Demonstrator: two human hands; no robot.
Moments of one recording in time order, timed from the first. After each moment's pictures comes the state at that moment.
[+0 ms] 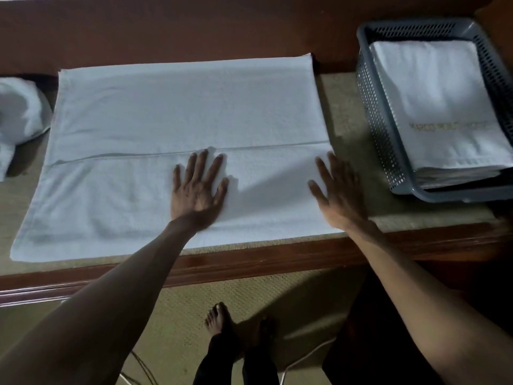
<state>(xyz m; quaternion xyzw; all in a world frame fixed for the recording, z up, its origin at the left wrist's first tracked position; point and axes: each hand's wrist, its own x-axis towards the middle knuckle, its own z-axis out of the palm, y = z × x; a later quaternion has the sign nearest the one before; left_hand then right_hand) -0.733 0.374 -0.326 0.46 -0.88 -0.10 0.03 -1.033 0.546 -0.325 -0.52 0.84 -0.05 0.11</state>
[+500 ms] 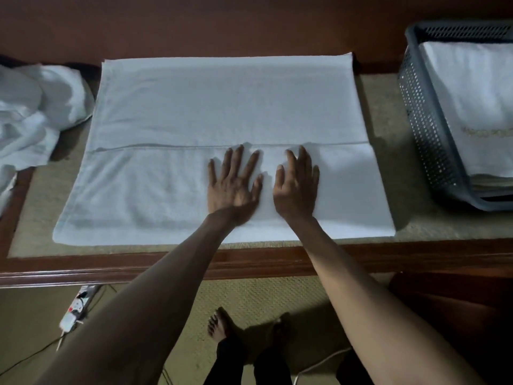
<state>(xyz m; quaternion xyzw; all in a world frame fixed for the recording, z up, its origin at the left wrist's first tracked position) -0.732 0.376 -0.332 0.47 -0.87 -0.12 0.04 -0.867 0.439 -0.338 -0.46 0.85 -0.25 0.02</state>
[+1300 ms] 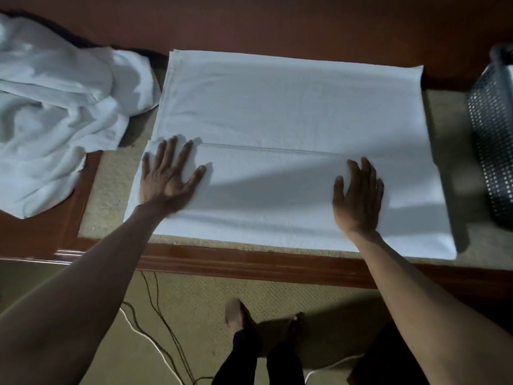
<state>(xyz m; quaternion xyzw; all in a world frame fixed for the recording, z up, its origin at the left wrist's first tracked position) -0.492 0.264 -0.311 0.57 -0.81 -0.12 0.00 -0.866 0.440 -0.335 -0.46 0.87 -0.17 0.04</state>
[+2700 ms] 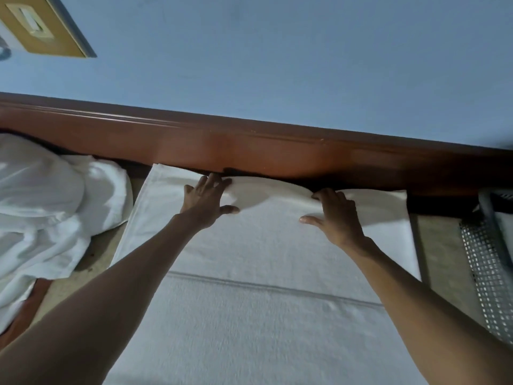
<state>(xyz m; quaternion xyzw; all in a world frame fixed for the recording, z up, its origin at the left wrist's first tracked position) -0.696 0.057 -0.285 0.51 -0.85 -0.10 -0.04 -1.004 0.187 -0.293 -0.64 0.76 -0.09 0.11</state>
